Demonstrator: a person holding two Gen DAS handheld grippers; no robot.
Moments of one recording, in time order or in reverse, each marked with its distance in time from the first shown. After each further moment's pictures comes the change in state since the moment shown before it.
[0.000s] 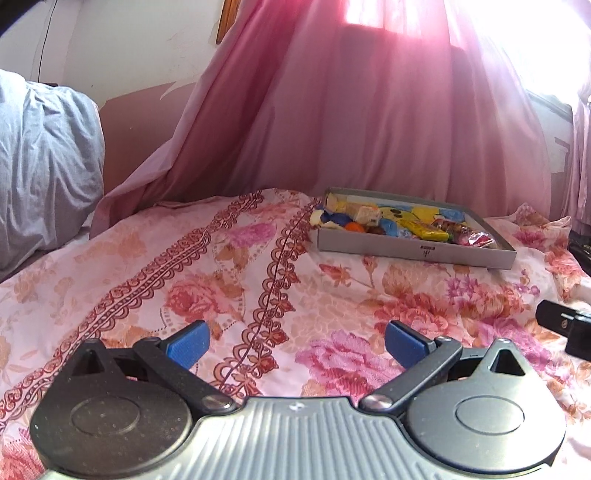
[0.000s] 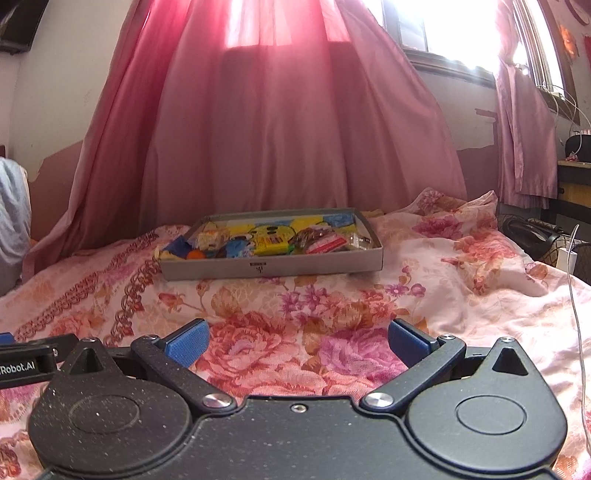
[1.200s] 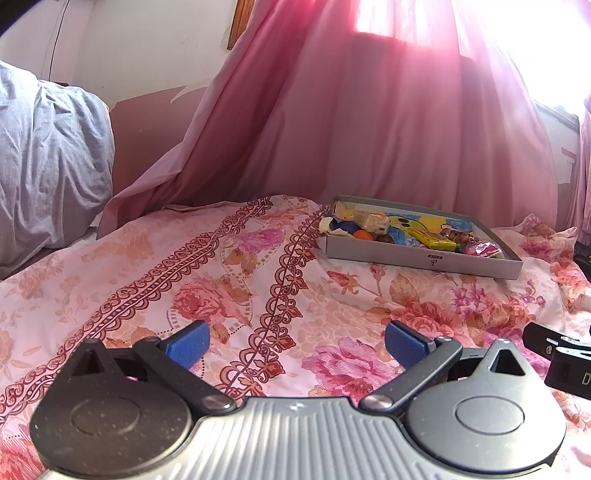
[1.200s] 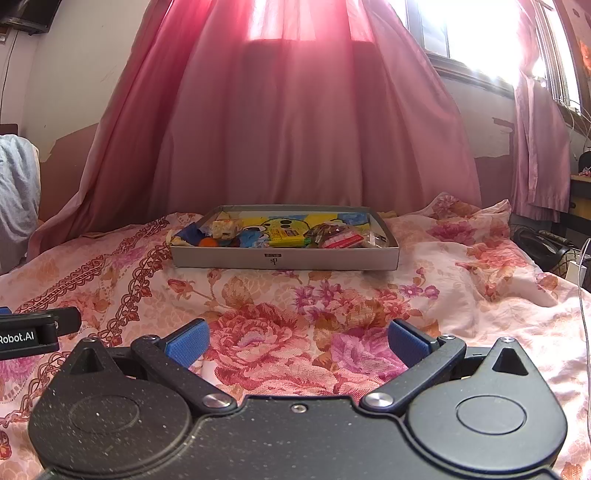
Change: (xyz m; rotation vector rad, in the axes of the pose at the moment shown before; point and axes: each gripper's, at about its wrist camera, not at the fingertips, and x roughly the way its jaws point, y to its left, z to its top) left arm -0.003 0.004 -0.001 -0.023 -0.030 0.016; right arm 0.006 0.011 -0.007 -0.062 -0.001 0.018
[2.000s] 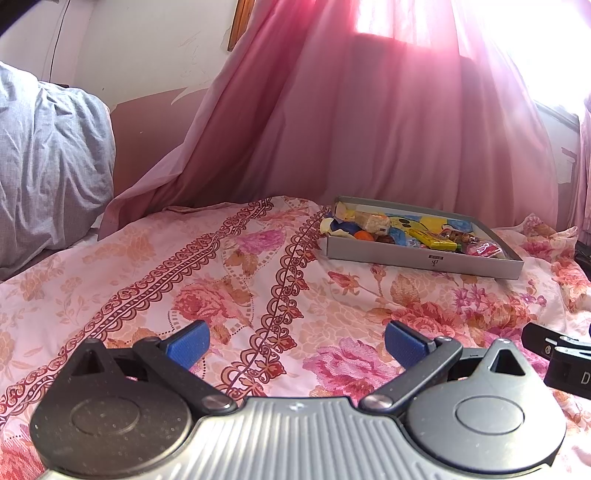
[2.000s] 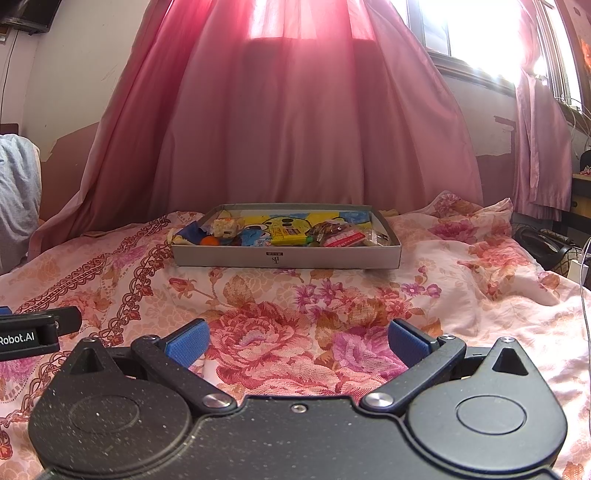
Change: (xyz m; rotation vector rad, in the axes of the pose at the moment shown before) left arm 0.000 0.000 0.002 0.001 -0.001 0.003; right arm 0.001 0.000 0.000 -0.001 0.003 0.001
